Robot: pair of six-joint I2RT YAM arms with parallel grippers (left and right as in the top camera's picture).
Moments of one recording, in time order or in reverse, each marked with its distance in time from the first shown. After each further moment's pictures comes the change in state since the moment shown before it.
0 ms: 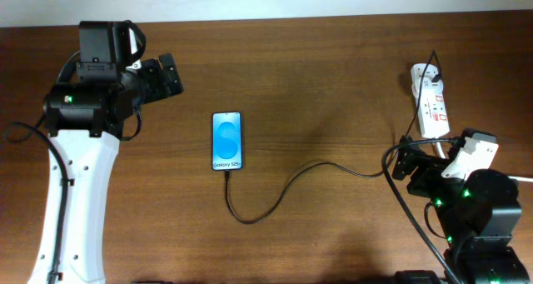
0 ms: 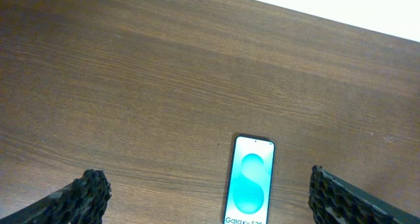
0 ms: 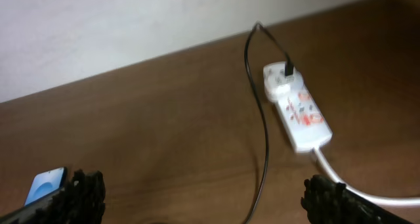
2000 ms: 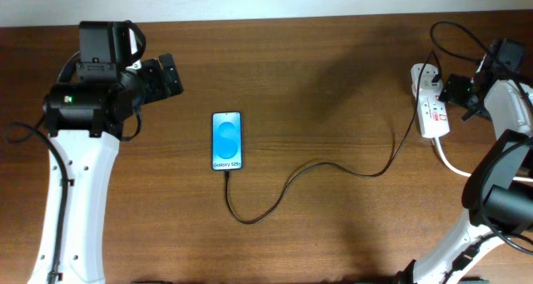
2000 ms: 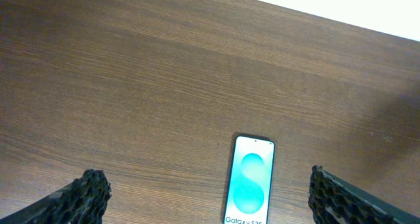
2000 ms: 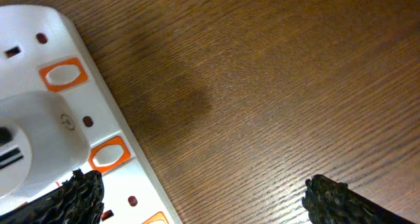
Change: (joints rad) left arm 0.000 0.000 -0.001 0.000 0.000 0.000; right arm -0.409 1.471 0.761 0.040 0.095 -0.215
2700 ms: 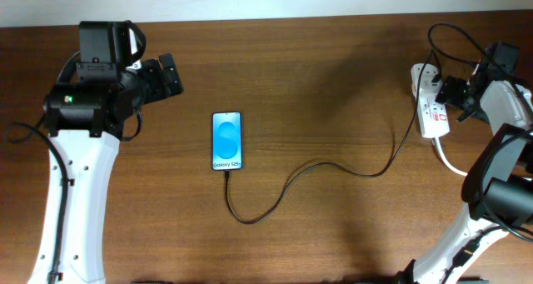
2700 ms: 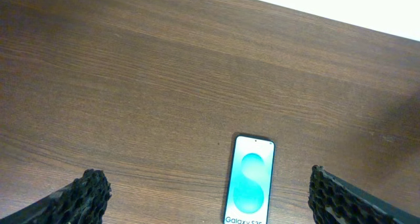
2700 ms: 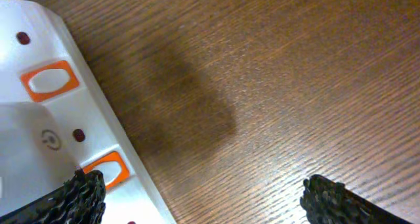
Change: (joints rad) left arm 0.000 0.000 0.000 0.000 0.000 0.000; right arm 0.000 0.050 0.000 0.041 -0.027 0.006
